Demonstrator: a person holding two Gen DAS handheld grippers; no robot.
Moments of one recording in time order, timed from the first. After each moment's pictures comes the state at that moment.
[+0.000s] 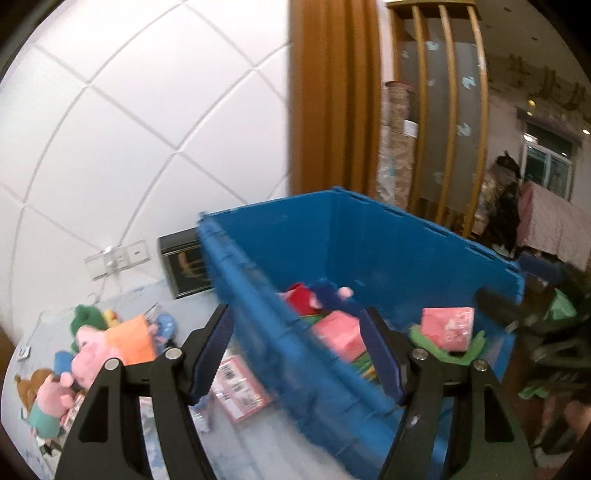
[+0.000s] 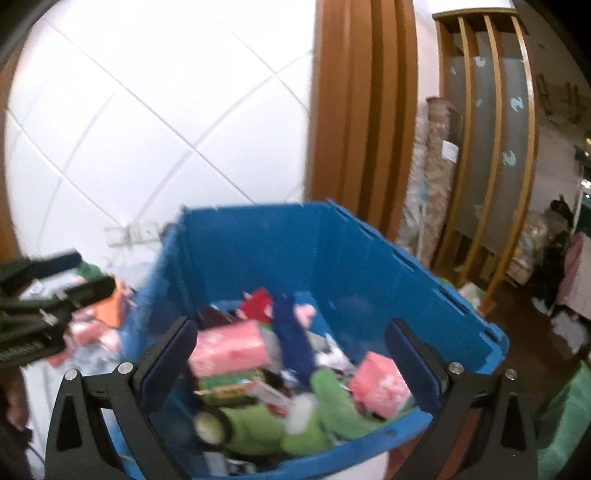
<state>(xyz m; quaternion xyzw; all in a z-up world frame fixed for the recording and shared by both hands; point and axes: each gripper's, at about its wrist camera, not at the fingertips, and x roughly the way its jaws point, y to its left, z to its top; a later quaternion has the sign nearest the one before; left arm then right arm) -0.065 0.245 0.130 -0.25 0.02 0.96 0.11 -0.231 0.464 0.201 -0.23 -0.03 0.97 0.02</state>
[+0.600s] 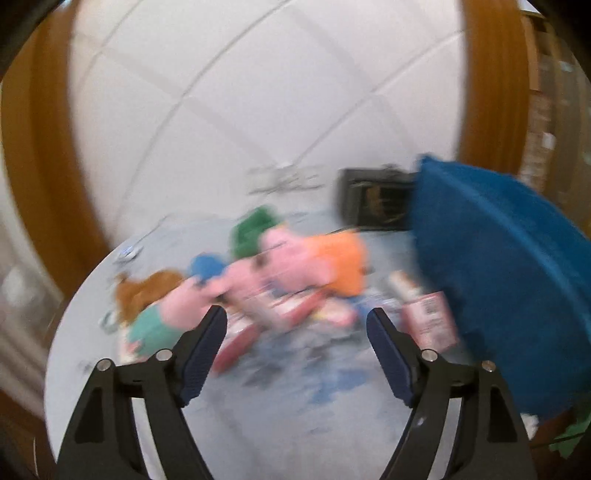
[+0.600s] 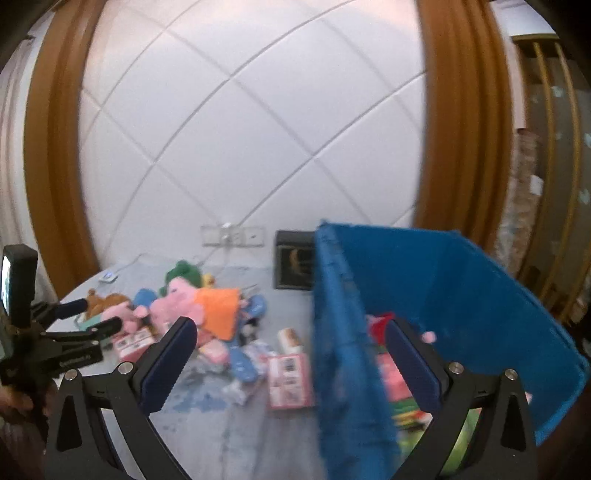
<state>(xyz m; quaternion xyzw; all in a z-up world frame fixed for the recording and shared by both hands) -0.014 -0.024 0.052 -0.33 -0.05 0.93 -0.13 -0.238 0.278 0.197 -0.23 -0.06 0.96 -0.13</state>
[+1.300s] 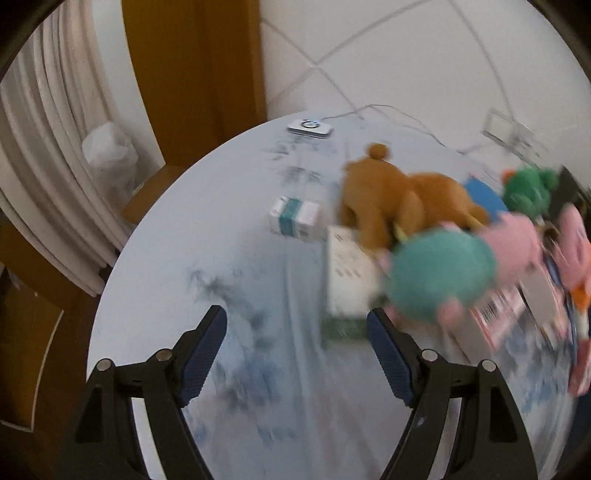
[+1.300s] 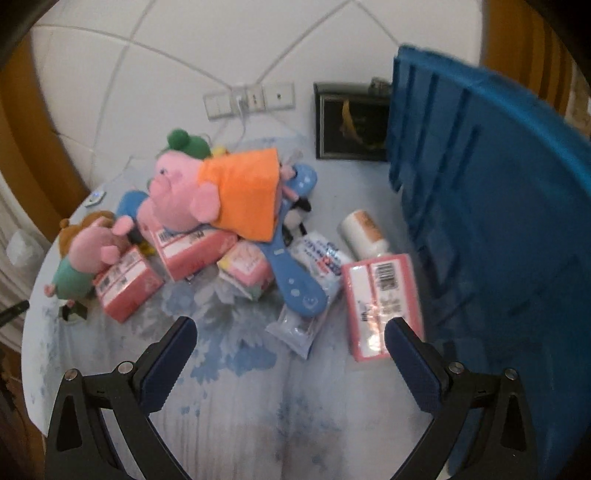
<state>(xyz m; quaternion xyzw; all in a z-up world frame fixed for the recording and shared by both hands) 0.035 -0.349 -0.099 -0.44 -0.19 0.81 -0.34 -0.371 0.173 0.021 -0.46 -0.03 0.88 -0.13</state>
